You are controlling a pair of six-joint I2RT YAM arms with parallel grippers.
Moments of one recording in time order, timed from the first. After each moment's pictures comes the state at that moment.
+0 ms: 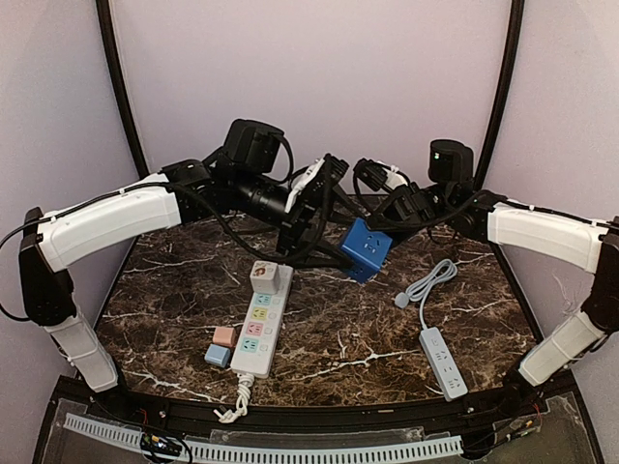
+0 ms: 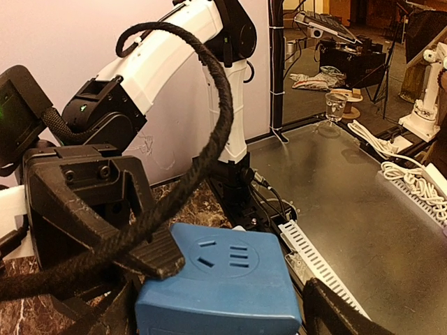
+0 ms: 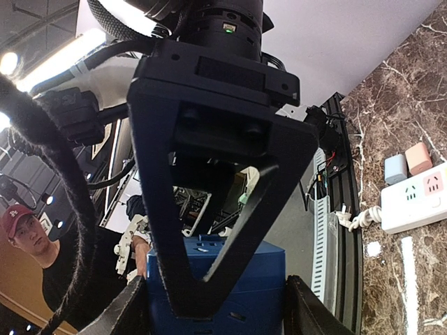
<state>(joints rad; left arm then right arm) -0.93 1.68 1.65 -0.41 0.95 0.47 0.60 1.47 1.13 0.19 -1.51 0.89</state>
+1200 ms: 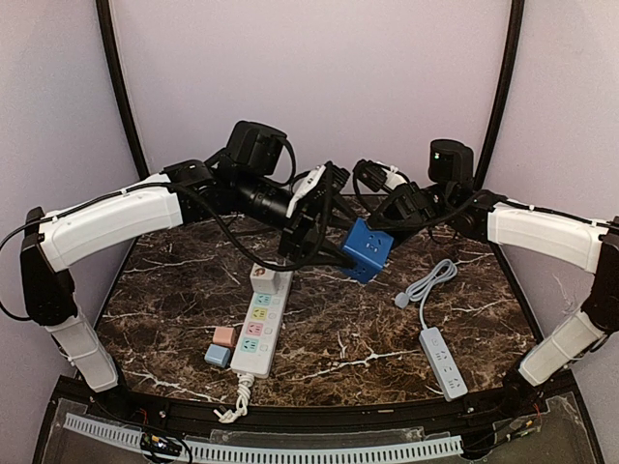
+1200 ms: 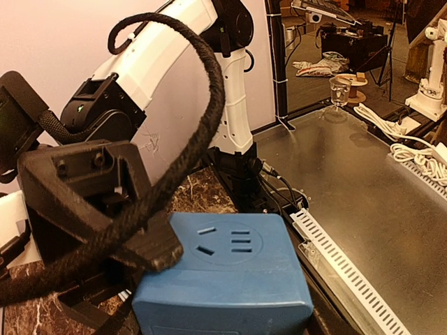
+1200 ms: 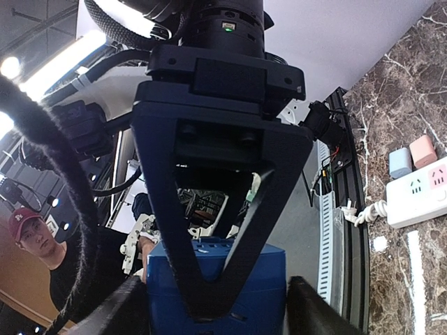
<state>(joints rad) -0.94 1.69 1.66 -0.44 0.93 0.56 0.60 1.47 1.13 0.19 -1.52 0.92</state>
